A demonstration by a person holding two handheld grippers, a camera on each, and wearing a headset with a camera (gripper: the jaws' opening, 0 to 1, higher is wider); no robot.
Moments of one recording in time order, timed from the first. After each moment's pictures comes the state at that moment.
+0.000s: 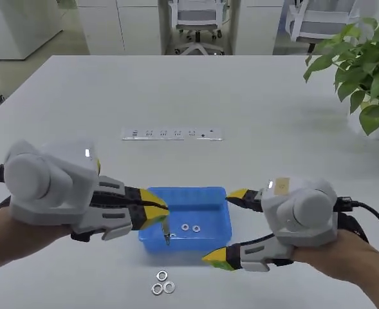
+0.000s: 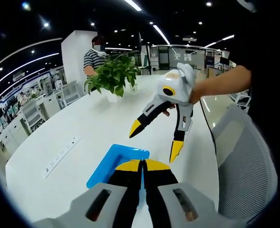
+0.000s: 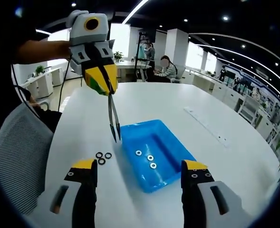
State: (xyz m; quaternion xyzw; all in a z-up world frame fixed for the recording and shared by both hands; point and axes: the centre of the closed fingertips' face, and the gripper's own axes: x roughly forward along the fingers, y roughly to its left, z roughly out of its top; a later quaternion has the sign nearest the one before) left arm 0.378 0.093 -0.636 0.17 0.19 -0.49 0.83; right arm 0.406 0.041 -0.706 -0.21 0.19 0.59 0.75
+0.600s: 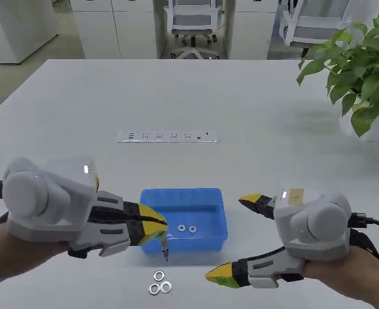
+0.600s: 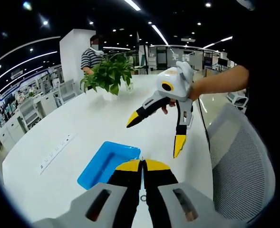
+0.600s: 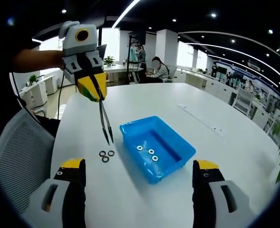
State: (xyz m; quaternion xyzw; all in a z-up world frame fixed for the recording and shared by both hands) left arm 0.358 0.085 -0.644 0.16 0.20 -0.50 0.82; right arm 0.395 0.024 -0.707 -0.18 0.20 0.57 0.78
